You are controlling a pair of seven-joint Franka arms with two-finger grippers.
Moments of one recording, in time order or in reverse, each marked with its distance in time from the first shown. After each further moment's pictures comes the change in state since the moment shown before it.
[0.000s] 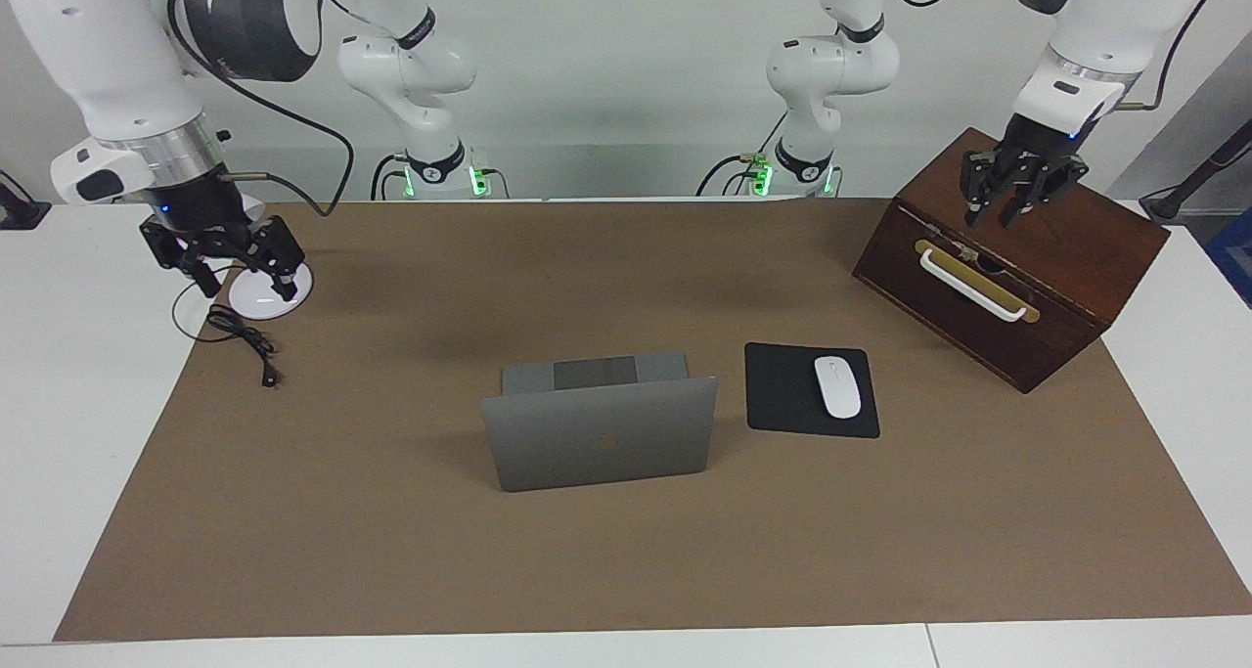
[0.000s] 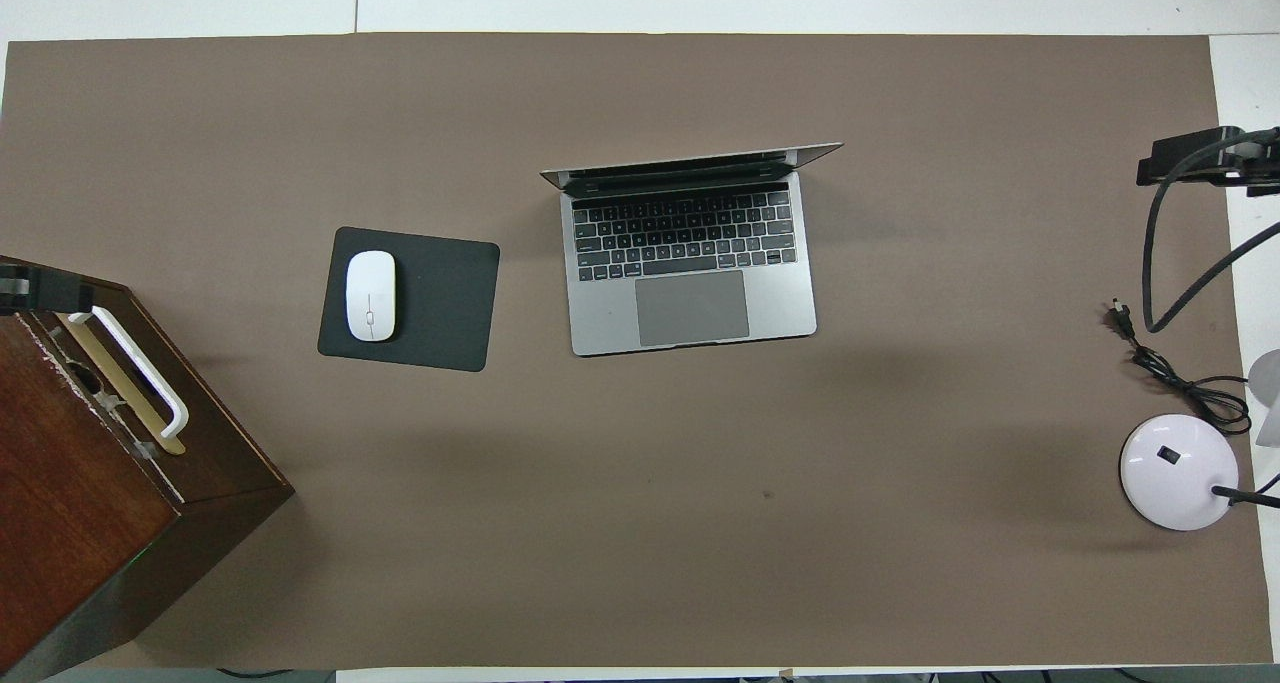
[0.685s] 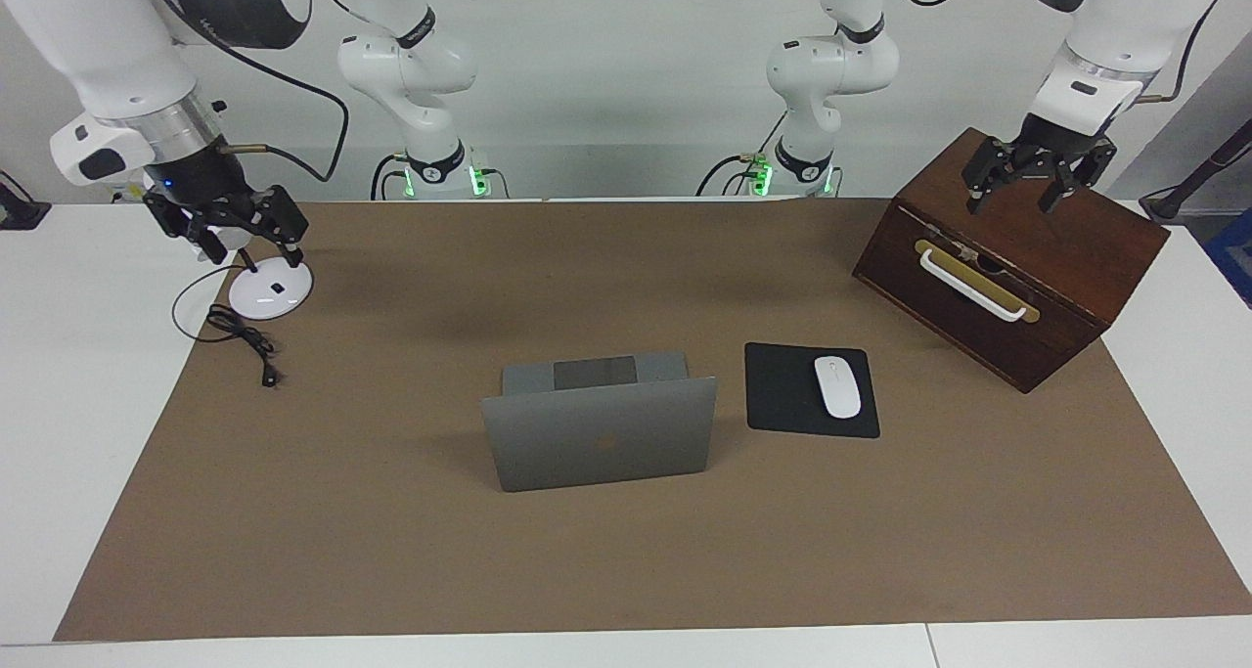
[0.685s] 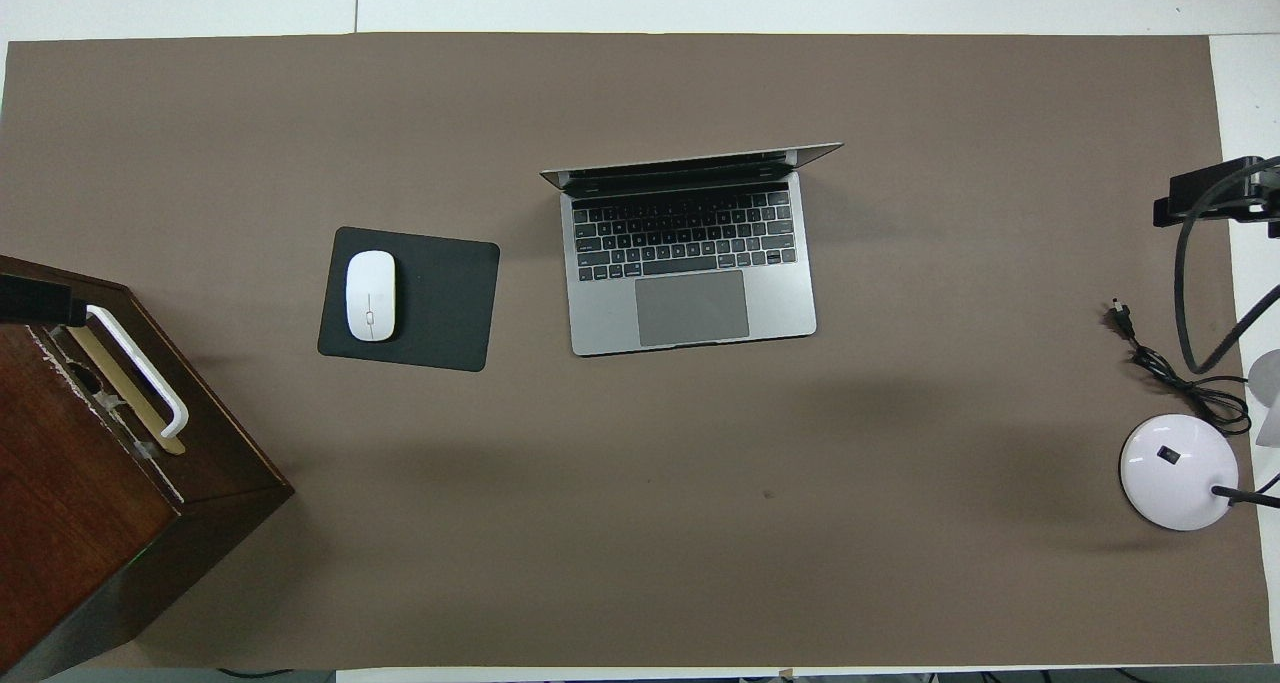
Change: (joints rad) left arm 0.025 0.010 -0.001 0.024 -0.009 -0.072 -0.002; right arm 0.000 -0.013 -0.002 0.056 -0.002 -0.177 0.000
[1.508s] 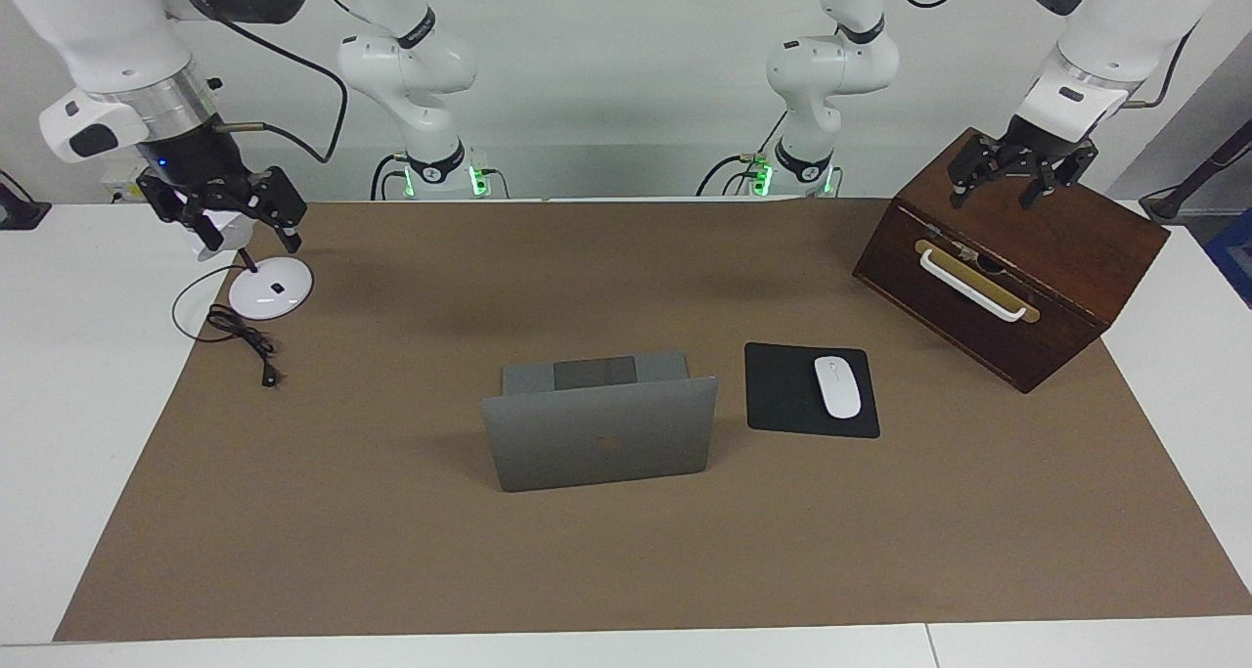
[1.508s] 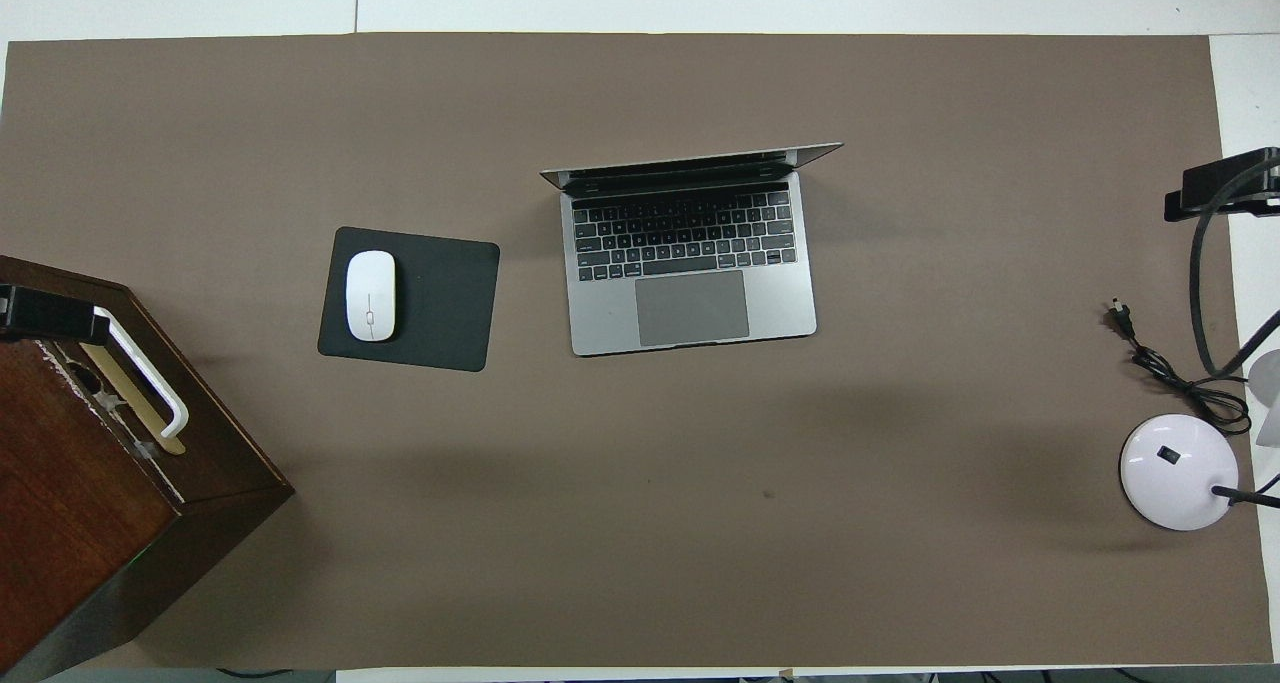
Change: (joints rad) left arm 0.000 0.009 -0.006 0.003 -0.034 -0.055 -0.001; right arm 0.009 0.004 0.004 0.057 0.000 -0.045 0.000
